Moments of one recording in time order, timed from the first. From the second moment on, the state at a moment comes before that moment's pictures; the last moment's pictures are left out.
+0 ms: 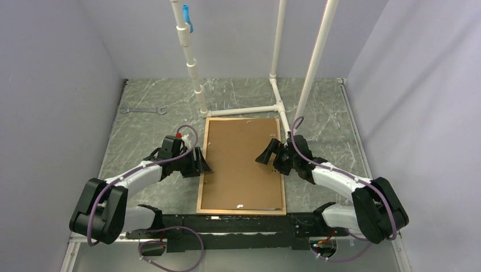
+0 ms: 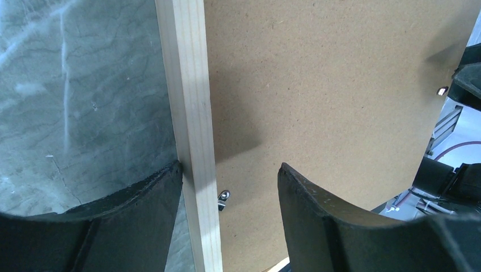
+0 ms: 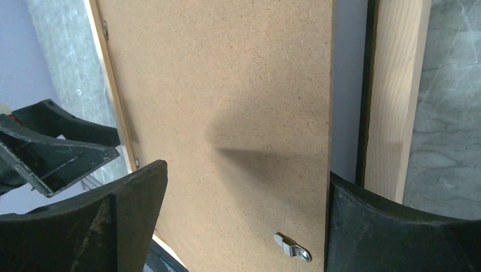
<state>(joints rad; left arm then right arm) -0.32 1.25 0.47 -0.13 0.45 -0.56 0.45 1.22 0.44 0.06 -0.25 0.89</state>
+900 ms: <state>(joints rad) -0.32 1.24 0.48 -0.20 0.41 -0.54 0.56 1.17 0.68 -0.41 0.09 0.85</state>
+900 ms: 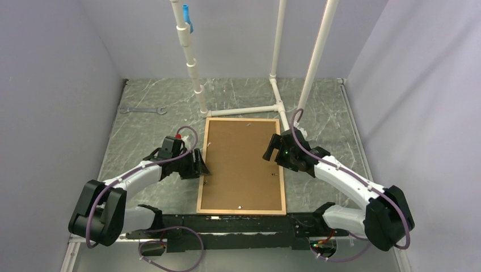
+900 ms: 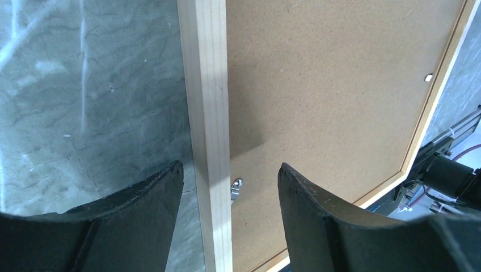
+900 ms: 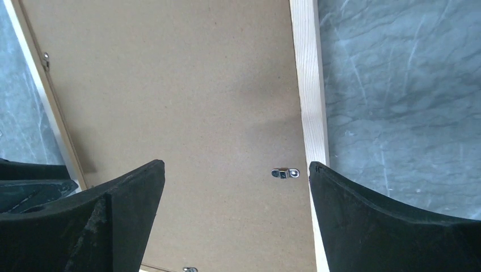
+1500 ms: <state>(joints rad) -0.33 1.23 0.50 -0.27 0.36 -0.52 0.52 1.11 0.56 -0.46 0.05 0.79</state>
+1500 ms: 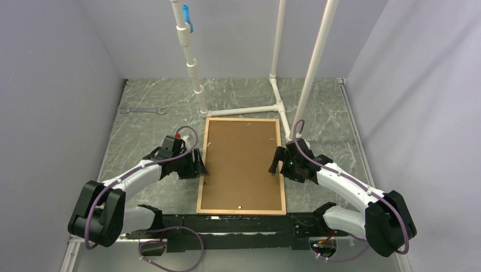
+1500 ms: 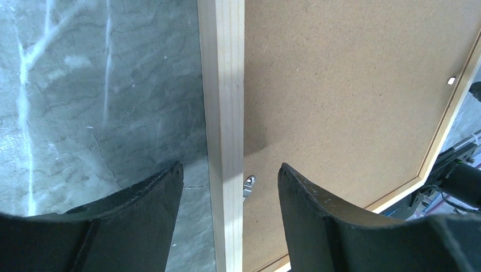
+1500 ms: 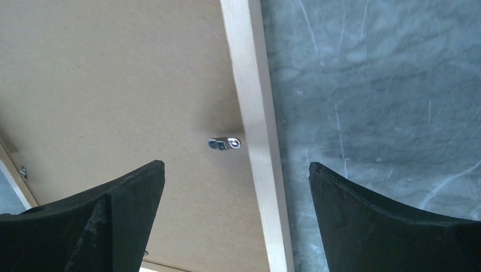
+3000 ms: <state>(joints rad) -0.63 1.31 0.66 -0.55 -0.05 -0.49 0.49 1.19 0.51 -0.33 -0.11 0.75</state>
